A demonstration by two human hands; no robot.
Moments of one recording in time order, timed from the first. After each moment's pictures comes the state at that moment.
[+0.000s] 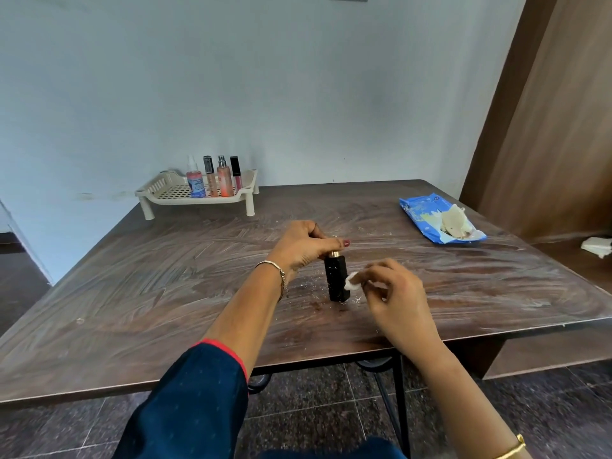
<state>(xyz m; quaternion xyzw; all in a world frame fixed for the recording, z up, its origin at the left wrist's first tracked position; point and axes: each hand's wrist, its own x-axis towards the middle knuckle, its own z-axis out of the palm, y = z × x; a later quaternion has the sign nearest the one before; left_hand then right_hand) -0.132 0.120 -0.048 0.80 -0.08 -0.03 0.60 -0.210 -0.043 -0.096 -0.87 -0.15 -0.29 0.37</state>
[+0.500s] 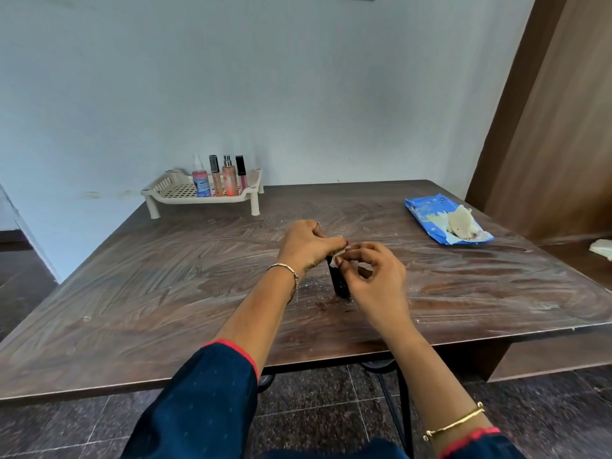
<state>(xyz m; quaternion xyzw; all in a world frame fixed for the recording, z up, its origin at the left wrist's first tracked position) -0.119 0.116 -0.060 0.83 -0.02 0.07 0.56 -0.186 -0.006 -0.089 -0.82 -0.09 -0.32 0.46</state>
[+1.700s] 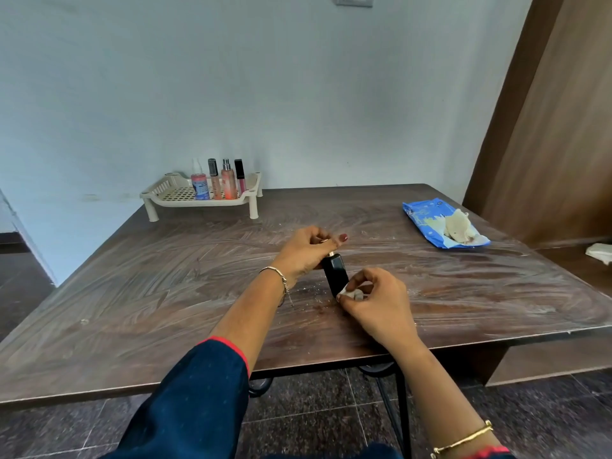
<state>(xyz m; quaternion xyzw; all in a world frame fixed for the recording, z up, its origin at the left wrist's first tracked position) -0.122 0.120 -0.062 0.80 -0.07 -0.03 0.60 -0.186 -0.025 -0.112 -0.89 -0.03 -0.20 0.41</state>
